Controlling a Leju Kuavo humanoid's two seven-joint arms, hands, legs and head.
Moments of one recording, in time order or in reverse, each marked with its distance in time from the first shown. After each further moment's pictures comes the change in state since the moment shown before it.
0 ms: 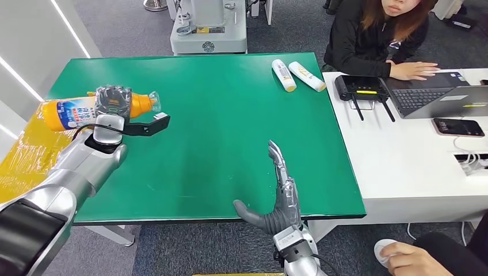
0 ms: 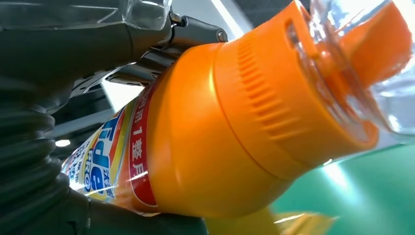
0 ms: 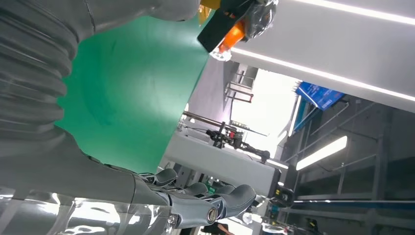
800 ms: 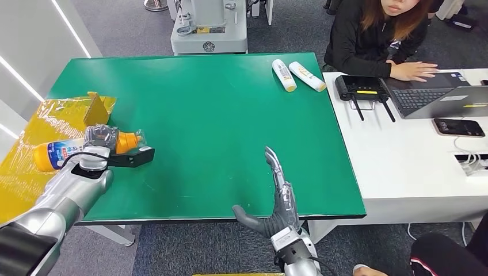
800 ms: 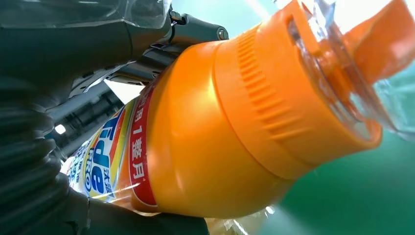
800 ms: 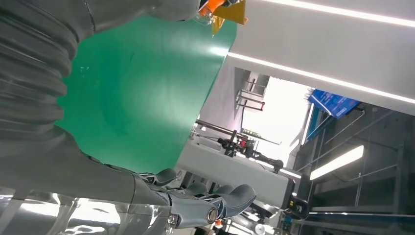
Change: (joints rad) left arm 0.153 0.082 0.067 0.029 0.062 -0.052 -0.087; right arm 0.019 -0.003 0.000 0.022 0.003 0.020 0.019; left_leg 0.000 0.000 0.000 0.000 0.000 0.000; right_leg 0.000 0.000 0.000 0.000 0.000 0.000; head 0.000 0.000
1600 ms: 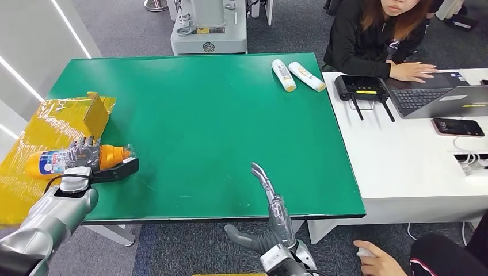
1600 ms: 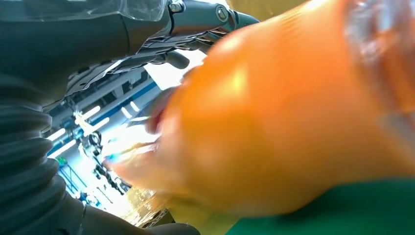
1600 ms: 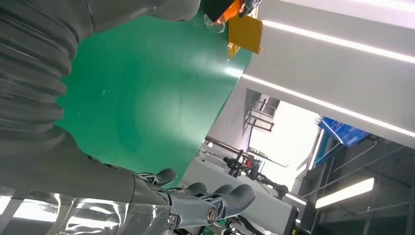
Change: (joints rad) left arm 0.118 0.069 0.143 0.009 0.057 0.156 -0.037; right arm 0.073 -0.028 0.037 -0.068 0.116 0.042 0.074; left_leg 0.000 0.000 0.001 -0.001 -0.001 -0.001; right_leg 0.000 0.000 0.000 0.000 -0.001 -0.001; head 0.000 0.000
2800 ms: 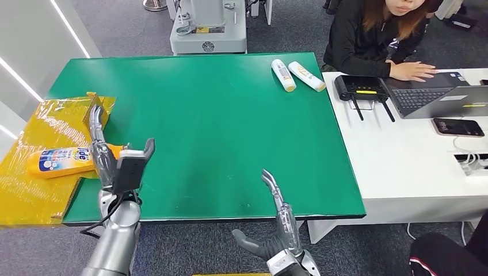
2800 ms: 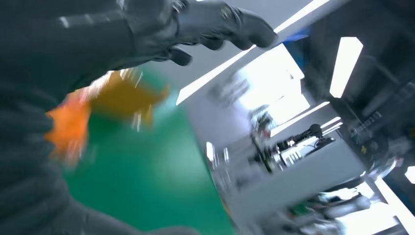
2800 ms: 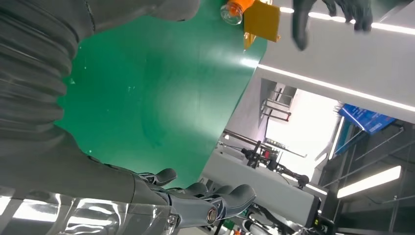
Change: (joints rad) left arm 0.470 -0.424 0.406 -0.864 0.838 0.391 -0.915; right arm 0.078 -0.003 -0.045 -0.025 0.002 -0.024 0.000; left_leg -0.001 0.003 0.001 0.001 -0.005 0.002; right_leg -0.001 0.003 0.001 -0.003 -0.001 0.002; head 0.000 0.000
